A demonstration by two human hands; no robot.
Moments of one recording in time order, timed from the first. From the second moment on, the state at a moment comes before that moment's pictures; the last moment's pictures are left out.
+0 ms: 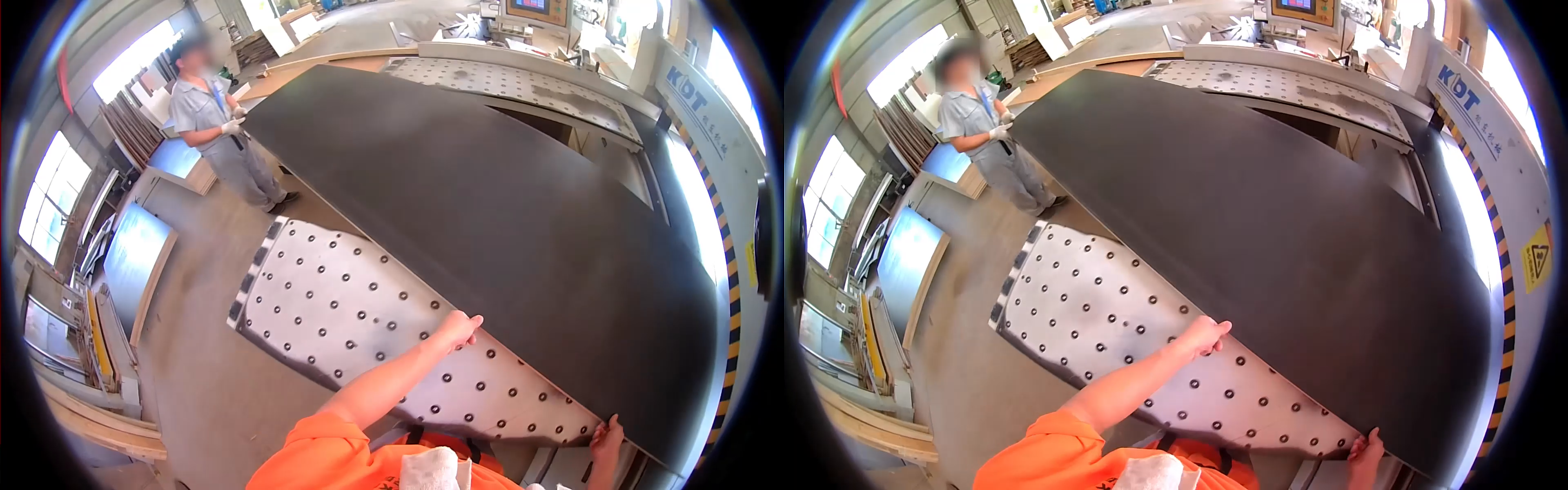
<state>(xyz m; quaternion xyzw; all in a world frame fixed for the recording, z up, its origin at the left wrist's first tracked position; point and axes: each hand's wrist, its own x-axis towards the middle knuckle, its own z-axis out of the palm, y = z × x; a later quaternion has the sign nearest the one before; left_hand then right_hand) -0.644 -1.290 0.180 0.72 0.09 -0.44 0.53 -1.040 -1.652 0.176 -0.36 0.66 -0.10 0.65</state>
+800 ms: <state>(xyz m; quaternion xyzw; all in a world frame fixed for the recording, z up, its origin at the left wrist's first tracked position) -0.440 -1.381 0.166 0.72 -0.01 -0.28 0.63 -0.561 -1.948 0.139 -0.55 0.55 -0.12 0.62</state>
